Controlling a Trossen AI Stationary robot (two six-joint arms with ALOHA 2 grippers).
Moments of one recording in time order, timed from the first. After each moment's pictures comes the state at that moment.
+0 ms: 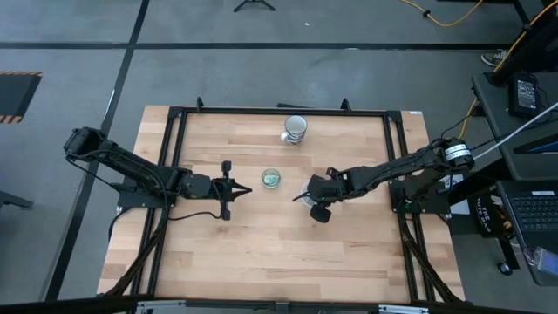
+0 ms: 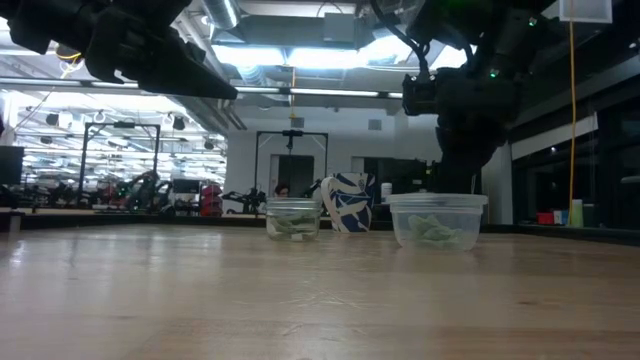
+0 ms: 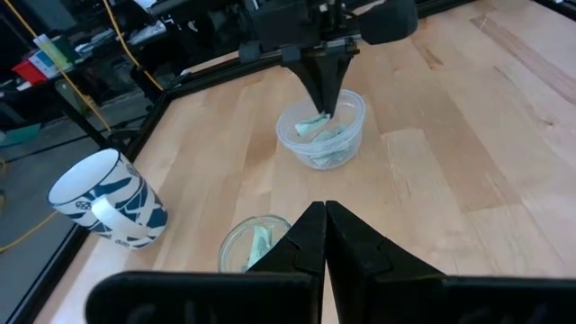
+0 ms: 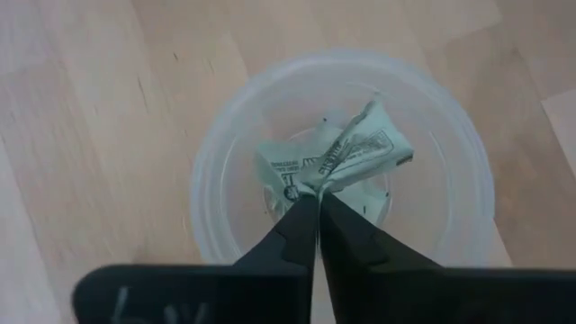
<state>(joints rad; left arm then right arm) -0.27 1.08 0.42 0.30 -0.41 0.17 0.14 1.59 0.91 -0.48 0.18 0.49</state>
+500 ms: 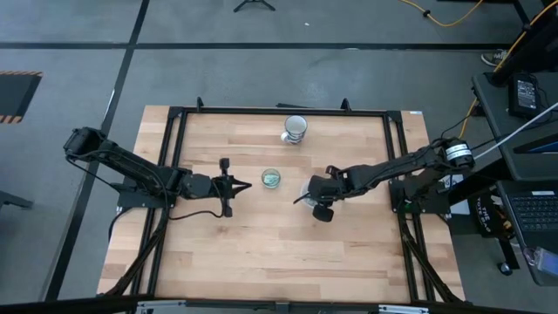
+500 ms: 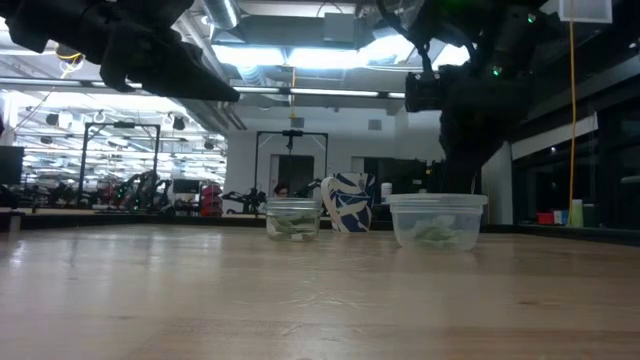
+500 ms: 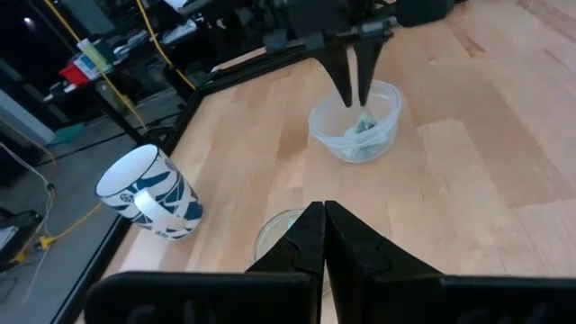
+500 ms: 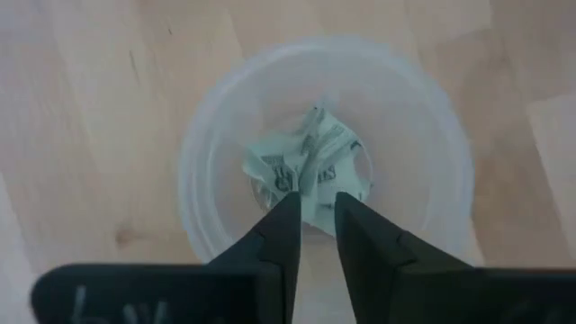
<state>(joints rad) -0.27 1.08 0.42 0.30 -0.51 0.21 0.14 1.58 0.93 -0.54 0.18 0.41</state>
